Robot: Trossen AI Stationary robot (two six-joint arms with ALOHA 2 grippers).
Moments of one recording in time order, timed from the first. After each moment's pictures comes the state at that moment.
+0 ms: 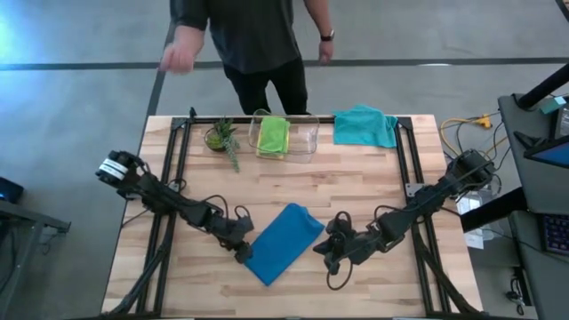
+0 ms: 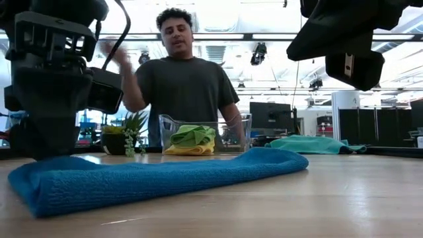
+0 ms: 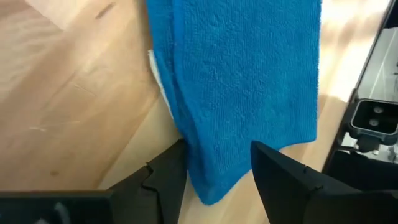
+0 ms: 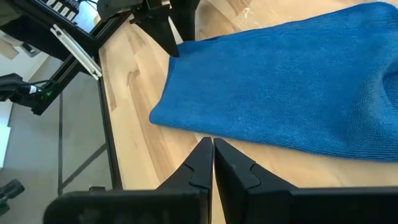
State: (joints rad) left arm -0.43 1.59 0.57 0.16 0.17 -1.23; right arm 0.59 1.56 0.84 0.04 0.41 1.09
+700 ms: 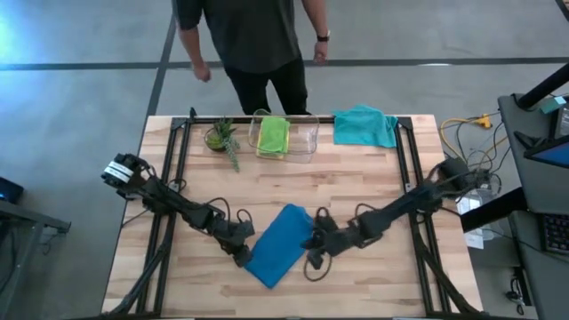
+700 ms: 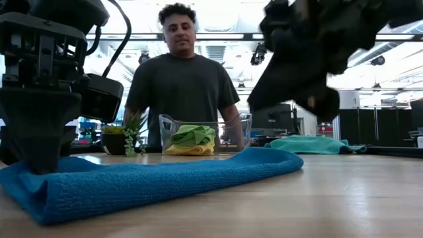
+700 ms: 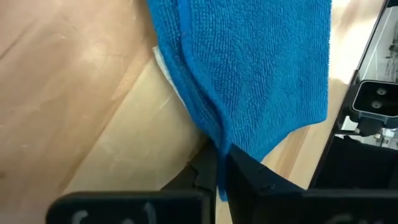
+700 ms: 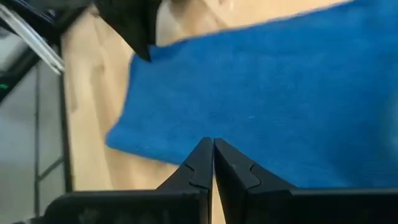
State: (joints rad) left arm -0.43 1.61 0.57 0.23 0.23 -1.22; right arm 0.47 1.74 0.89 0.13 0.30 0.99
